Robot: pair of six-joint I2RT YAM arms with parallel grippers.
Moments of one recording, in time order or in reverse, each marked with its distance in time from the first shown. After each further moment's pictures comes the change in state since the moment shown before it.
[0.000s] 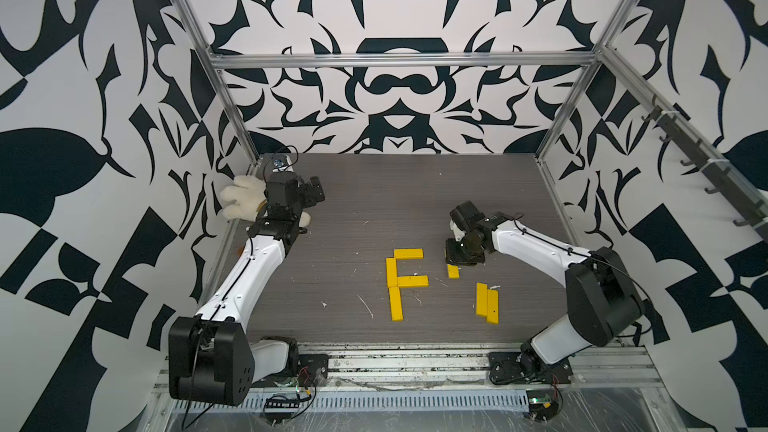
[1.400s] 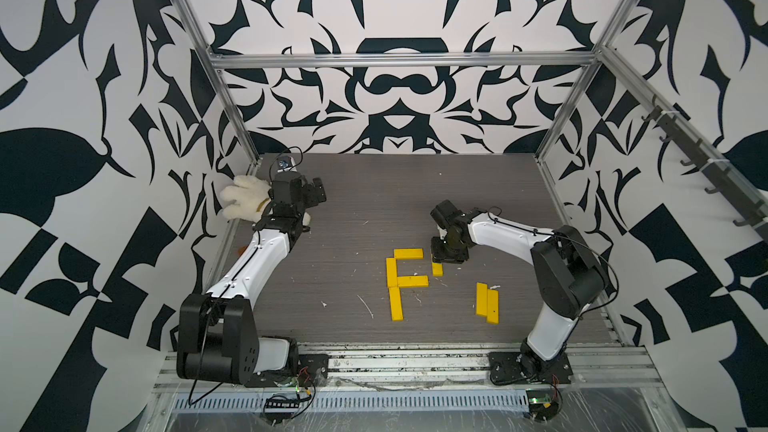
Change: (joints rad) left arm 0.009 0.092 -0.014 0.081 -0.002 0.018; right arm 0.075 0.195 0.135 0.002 0.037 0.071
